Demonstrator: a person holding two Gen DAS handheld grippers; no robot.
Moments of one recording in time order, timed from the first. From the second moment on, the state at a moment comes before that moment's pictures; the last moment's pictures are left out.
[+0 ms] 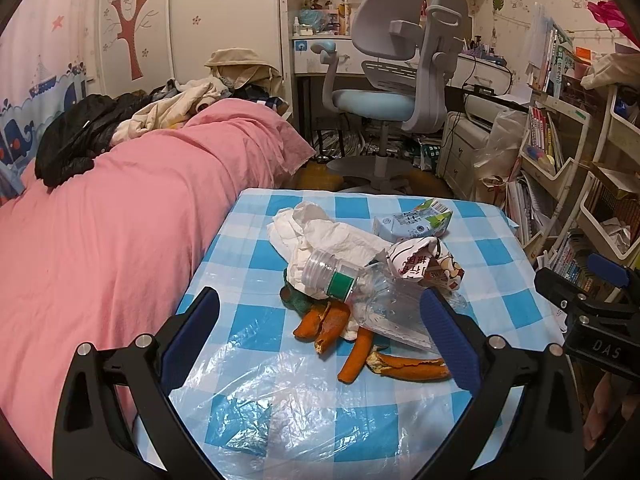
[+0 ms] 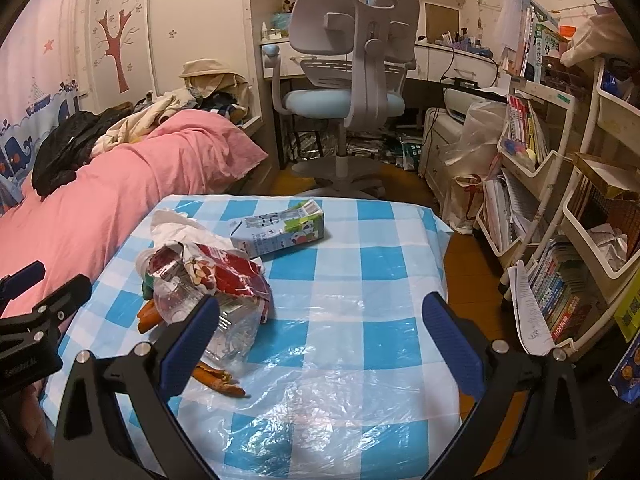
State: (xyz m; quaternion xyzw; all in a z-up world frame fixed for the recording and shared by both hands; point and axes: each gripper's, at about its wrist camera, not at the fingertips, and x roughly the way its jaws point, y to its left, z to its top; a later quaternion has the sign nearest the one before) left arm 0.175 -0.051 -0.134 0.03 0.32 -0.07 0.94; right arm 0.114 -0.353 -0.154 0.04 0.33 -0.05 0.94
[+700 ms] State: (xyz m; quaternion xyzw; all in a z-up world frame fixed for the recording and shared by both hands) left arm 0.181 -0.040 -0.157 0.04 0.37 -0.06 0.93; right arm 0.117 -0.358 -0.157 0.04 0.34 0.01 0.94
